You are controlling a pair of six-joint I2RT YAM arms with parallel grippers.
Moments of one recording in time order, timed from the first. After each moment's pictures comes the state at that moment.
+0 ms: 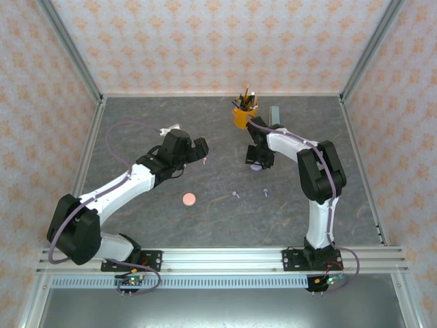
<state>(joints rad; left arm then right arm) -0.50 1.39 0.95 -0.29 -0.19 -0.79 0.42 1.99 1.39 -0.78 -0.01 0.59</state>
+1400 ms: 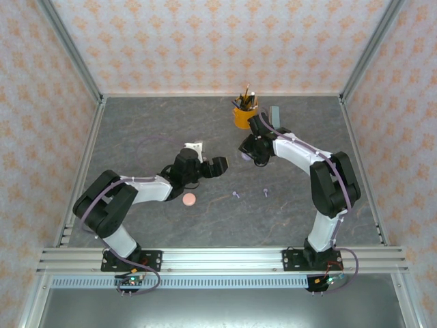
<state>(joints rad) -0.57 1.65 0.68 0.47 0.13 -0.72 0.44 1.81 1.28 -0.56 -0.09 1.00</state>
